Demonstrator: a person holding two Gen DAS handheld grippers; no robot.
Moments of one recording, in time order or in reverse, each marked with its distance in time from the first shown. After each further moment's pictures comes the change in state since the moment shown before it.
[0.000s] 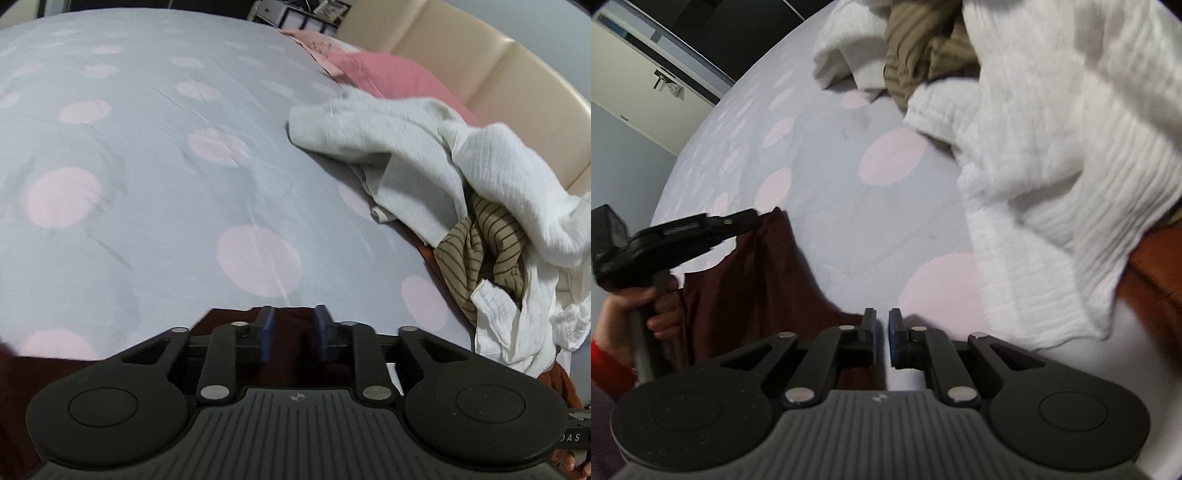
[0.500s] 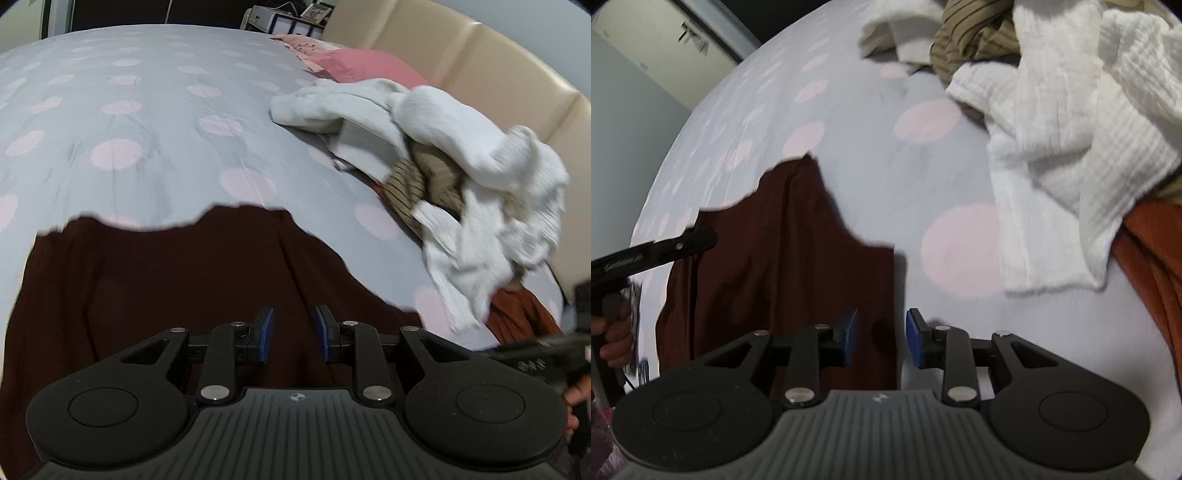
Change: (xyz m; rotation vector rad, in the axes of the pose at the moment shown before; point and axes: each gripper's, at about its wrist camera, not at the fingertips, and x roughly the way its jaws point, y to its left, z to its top) left arm -0.110 -0.048 -0.096 0.052 0.002 0.035; right arm -0.023 0.020 -0.041 -0.148 0.082 -0.012
